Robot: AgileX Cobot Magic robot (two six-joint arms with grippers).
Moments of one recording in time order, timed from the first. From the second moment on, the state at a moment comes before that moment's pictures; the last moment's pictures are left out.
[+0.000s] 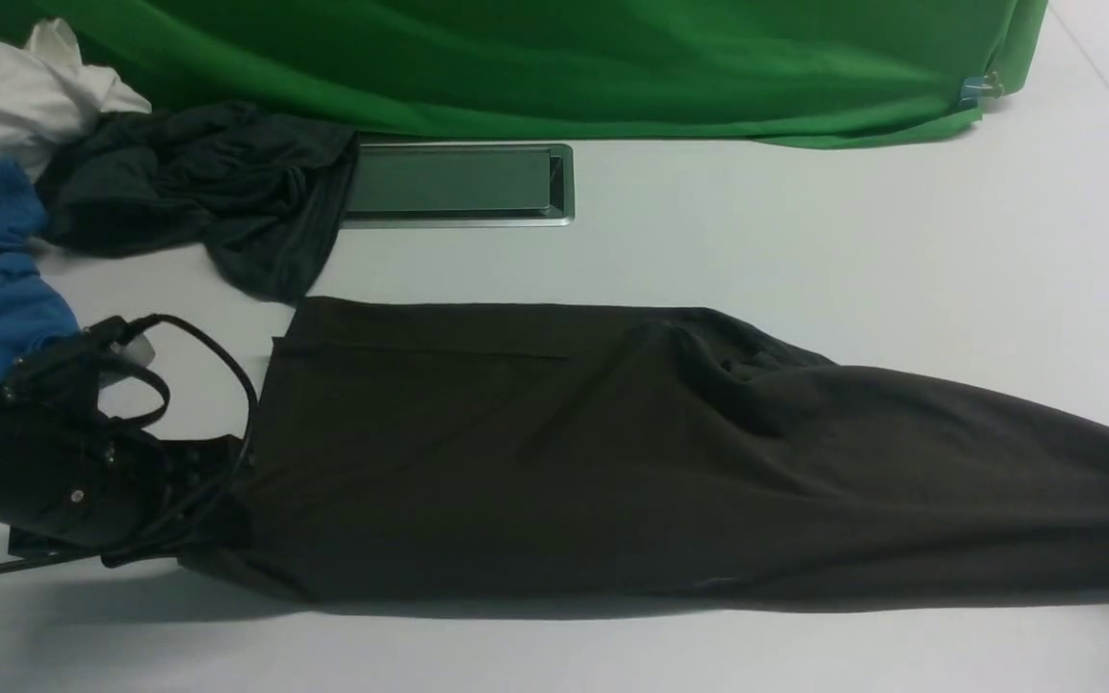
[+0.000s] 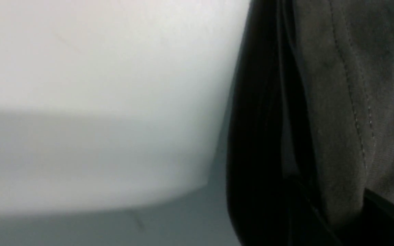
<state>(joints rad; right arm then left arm) -0.49 1.62 -0.83 0.28 0.70 -0.15 0.16 1.52 -0.70 -0.61 0.63 0.41</state>
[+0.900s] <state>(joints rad) 0.16 1.30 -1.05 0.42 0.79 -0.31 0.16 1.43 -0.72 -0.49 0.78 0.25</state>
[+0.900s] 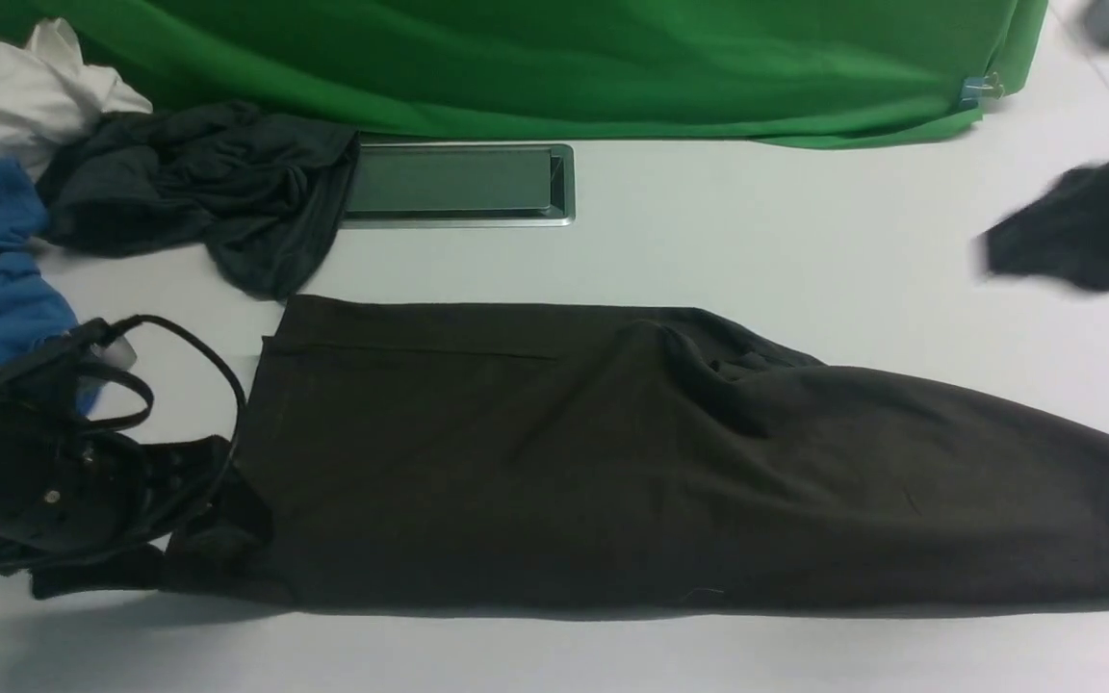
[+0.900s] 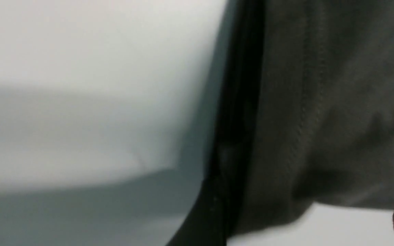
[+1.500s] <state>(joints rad) 0.33 1.30 -1.05 0.38 0.83 -0.28 0.16 1.50 -0.78 -0.38 0.81 0.08</state>
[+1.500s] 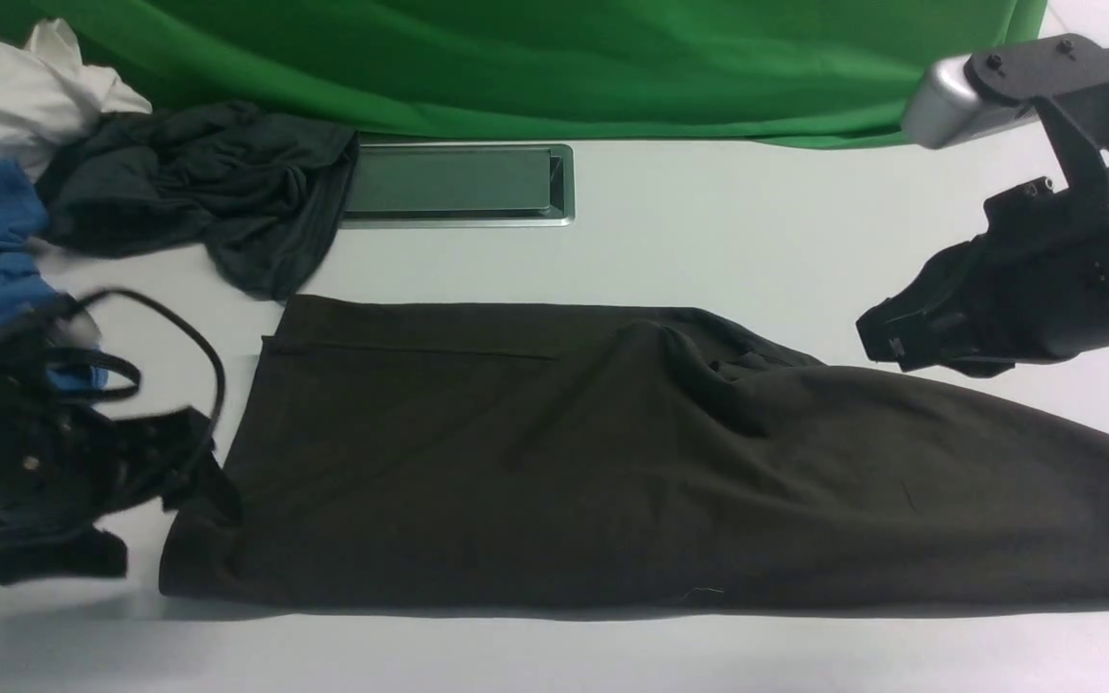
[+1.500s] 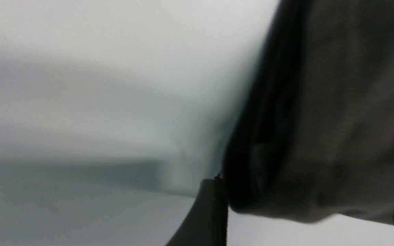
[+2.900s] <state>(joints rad) 0.33 1.34 -1.05 0.34 0.76 -0.18 0.33 1.57 -0.86 -0.85 0.78 0.50</state>
